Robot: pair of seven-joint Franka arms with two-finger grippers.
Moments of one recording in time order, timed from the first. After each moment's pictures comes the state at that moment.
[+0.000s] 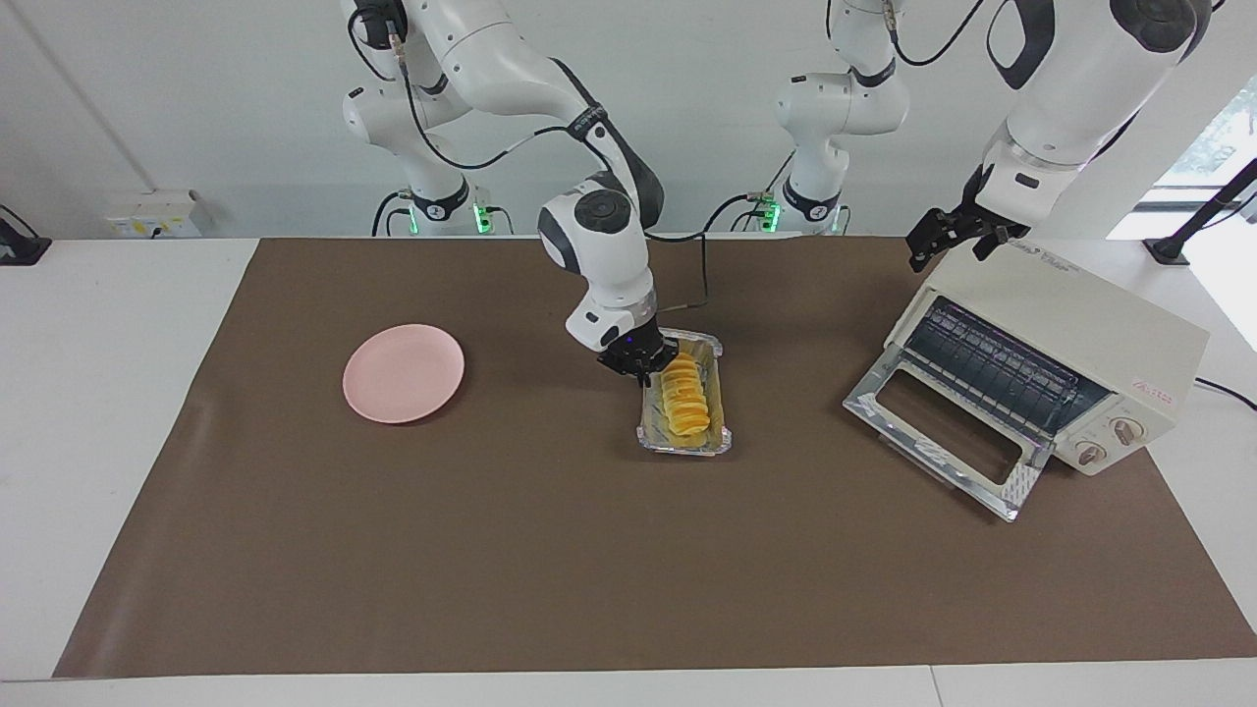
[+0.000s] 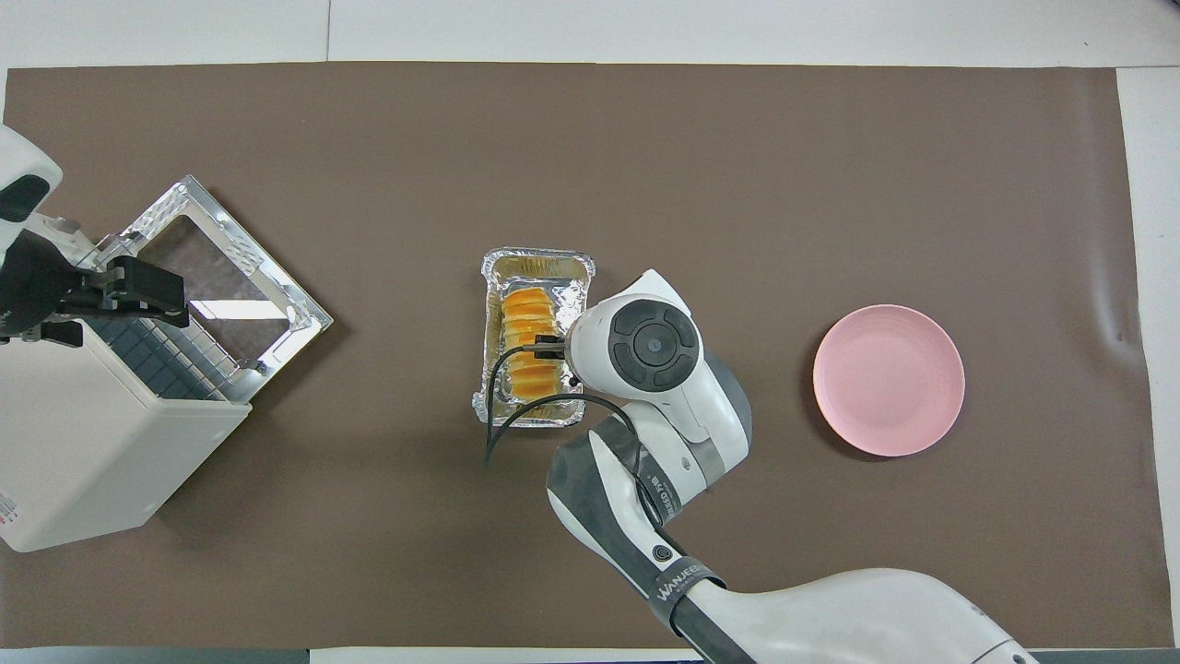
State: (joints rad) left arm -0.14 -0.04 0.01 -1.65 -0.01 1.52 -0.22; right arm 0.57 0.35 0.07 -1.91 0.10 2.45 0.63
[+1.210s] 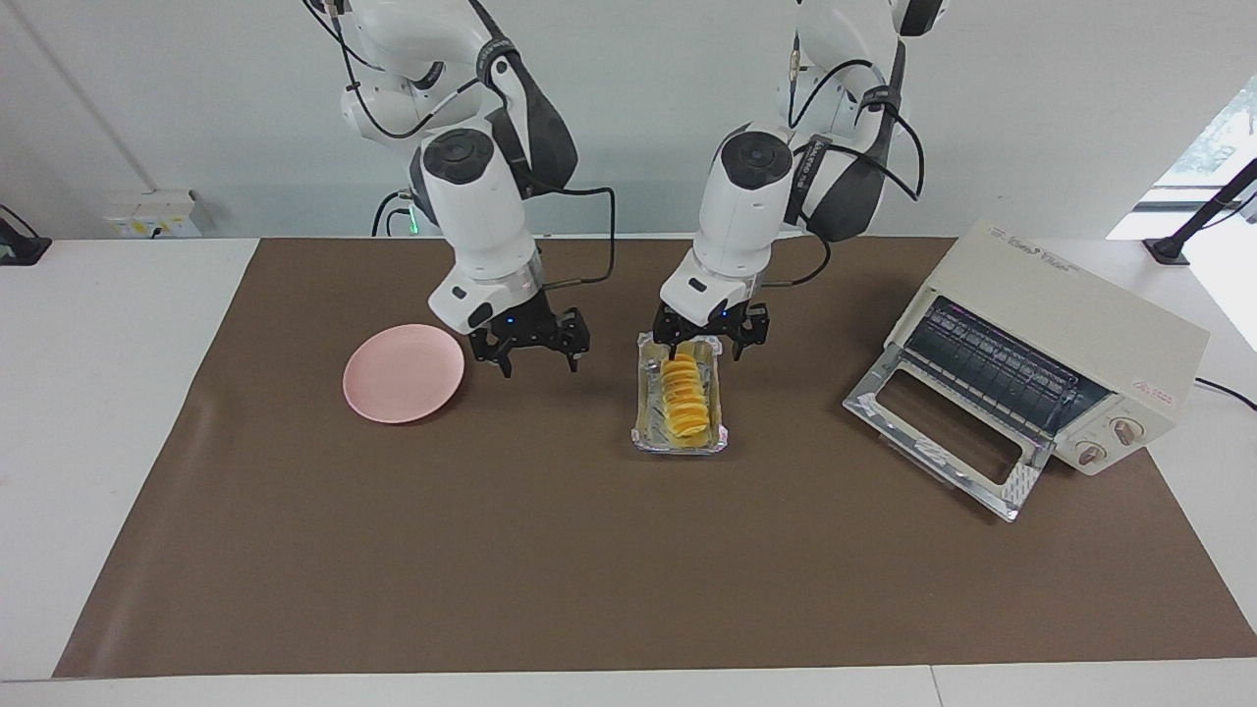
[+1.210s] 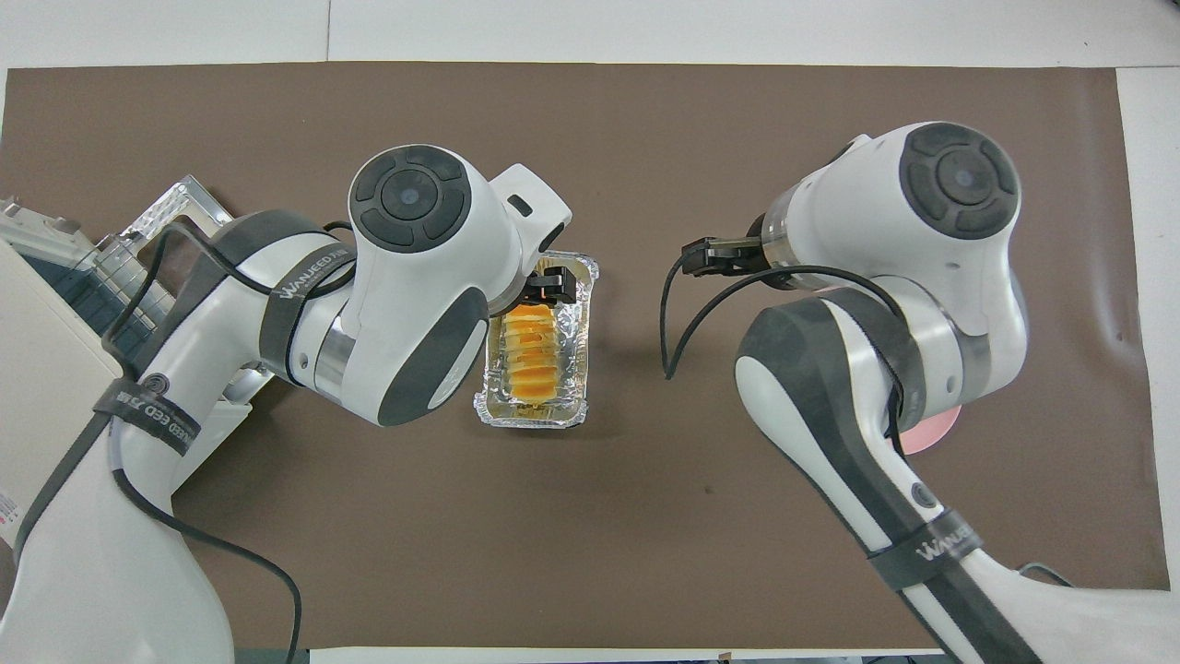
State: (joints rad) left arm -0.55 0.29 -0.05 -1.65 -0.03 1.98 -0.51; right arm 0.28 0.17 0.05 -1.79 0.10 2.08 0.27
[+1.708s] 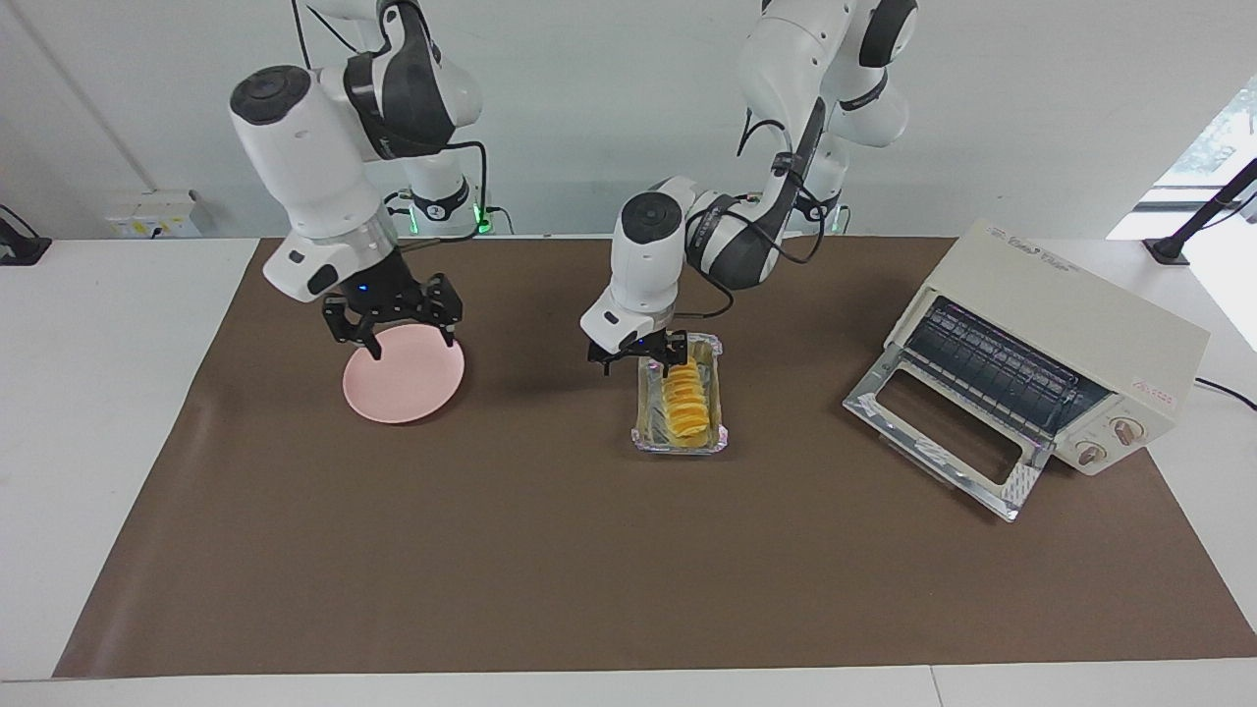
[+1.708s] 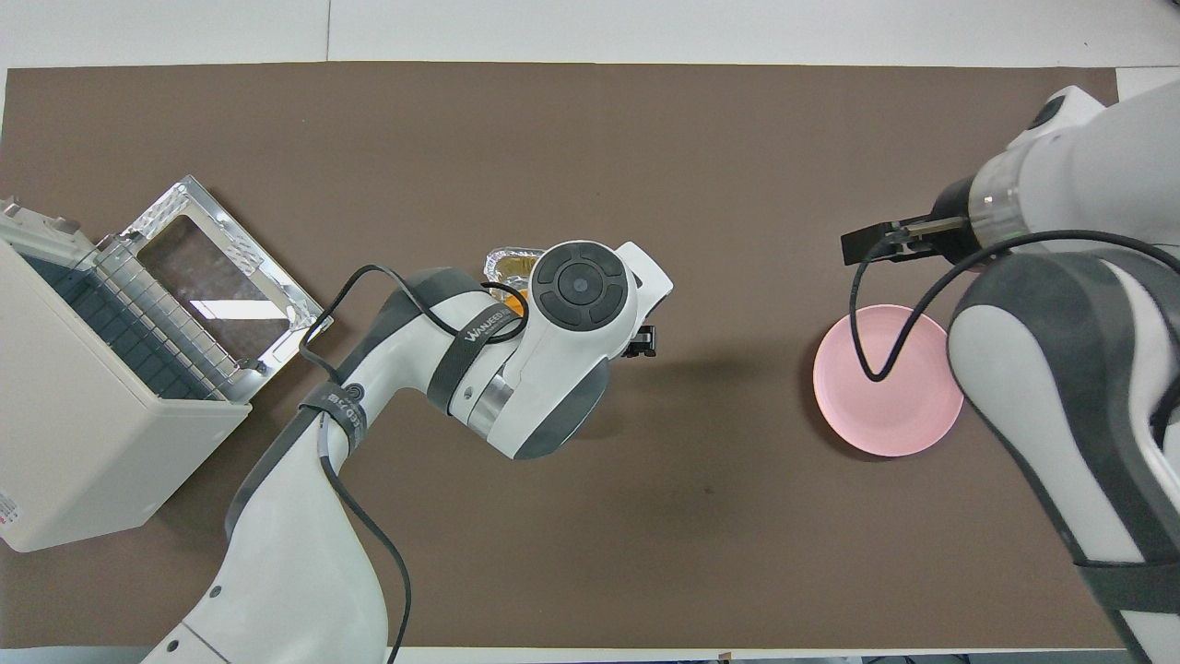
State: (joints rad) left arm -0.70 0.45 -0.05 -1.68 -0.03 2.11 -0.61; right arm 0.05 0.02 0.05 -1.78 0.10 1.90 -0.06
